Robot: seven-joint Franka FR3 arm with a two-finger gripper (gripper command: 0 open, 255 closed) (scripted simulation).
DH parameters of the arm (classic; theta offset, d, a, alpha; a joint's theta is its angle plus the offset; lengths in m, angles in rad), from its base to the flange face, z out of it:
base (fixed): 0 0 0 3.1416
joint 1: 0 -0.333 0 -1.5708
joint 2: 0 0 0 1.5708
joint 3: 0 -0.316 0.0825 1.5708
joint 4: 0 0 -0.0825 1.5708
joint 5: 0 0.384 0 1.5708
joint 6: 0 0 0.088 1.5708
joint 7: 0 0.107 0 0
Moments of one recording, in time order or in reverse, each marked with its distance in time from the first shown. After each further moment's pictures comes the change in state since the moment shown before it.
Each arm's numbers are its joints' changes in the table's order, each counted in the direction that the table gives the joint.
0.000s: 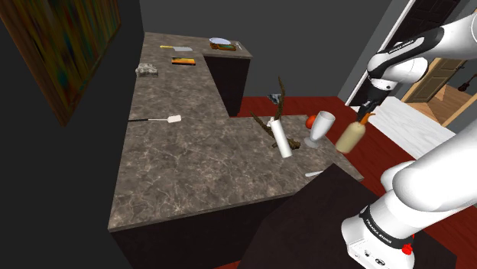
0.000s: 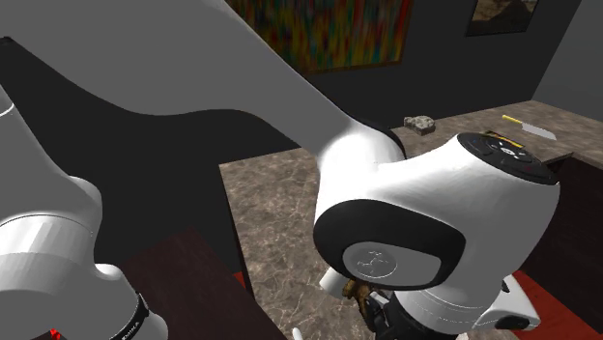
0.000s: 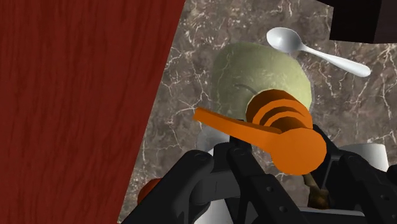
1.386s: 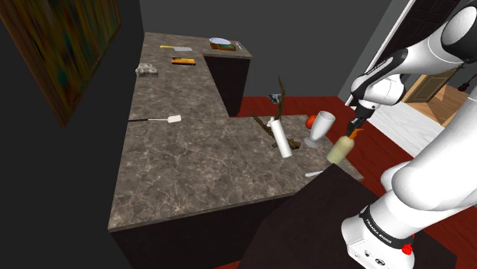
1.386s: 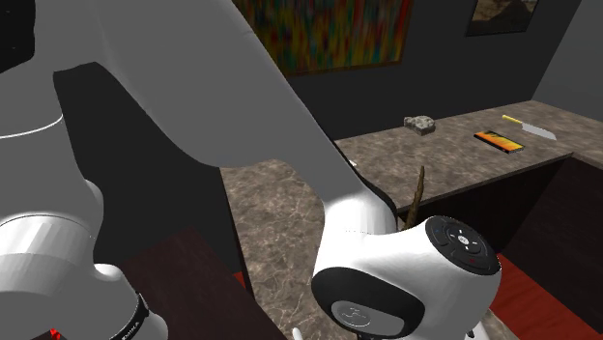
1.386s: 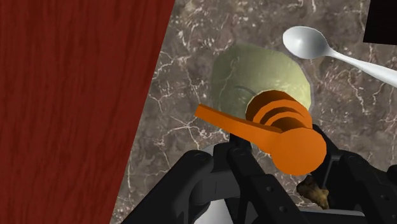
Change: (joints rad) arm 0.025 -0.209 -0.028 0.058 0.152 0.239 -0.101
